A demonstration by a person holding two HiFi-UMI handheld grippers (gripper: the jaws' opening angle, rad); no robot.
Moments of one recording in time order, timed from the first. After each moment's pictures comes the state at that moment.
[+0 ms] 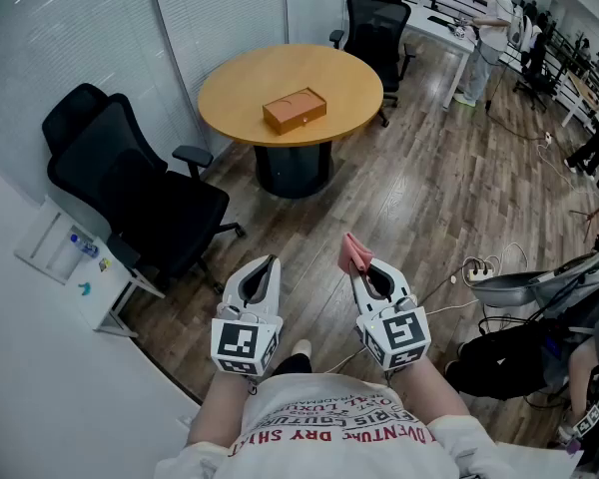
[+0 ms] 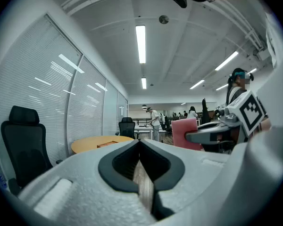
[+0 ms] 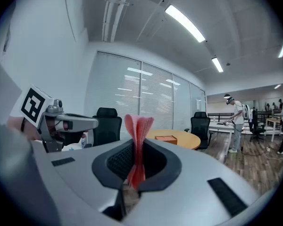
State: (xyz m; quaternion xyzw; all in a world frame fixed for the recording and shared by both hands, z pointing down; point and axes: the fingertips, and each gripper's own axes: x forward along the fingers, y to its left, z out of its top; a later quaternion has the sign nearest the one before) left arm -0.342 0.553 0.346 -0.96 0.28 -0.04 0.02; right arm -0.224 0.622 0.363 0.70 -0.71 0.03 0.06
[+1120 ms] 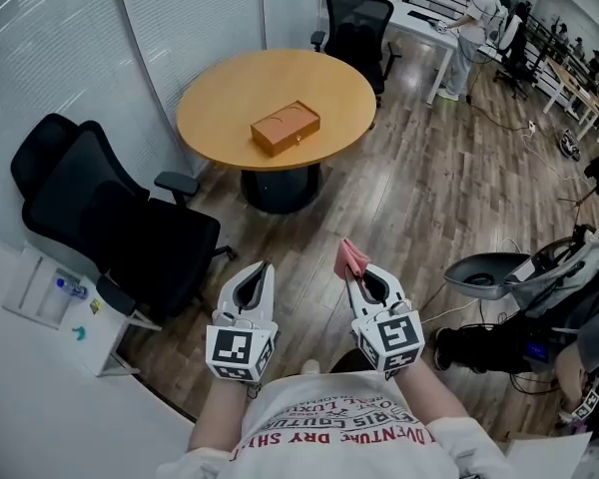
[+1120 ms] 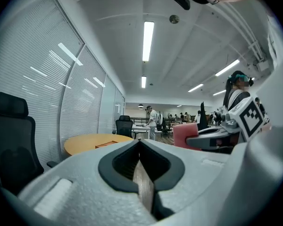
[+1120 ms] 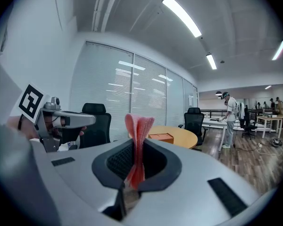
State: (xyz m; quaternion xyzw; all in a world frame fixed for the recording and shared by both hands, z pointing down) left arm -0.324 0.401 0.346 -0.97 0.24 -0.04 -0.01; right arm -0.206 0.482 0.370 0.74 -0.67 0.06 0.07
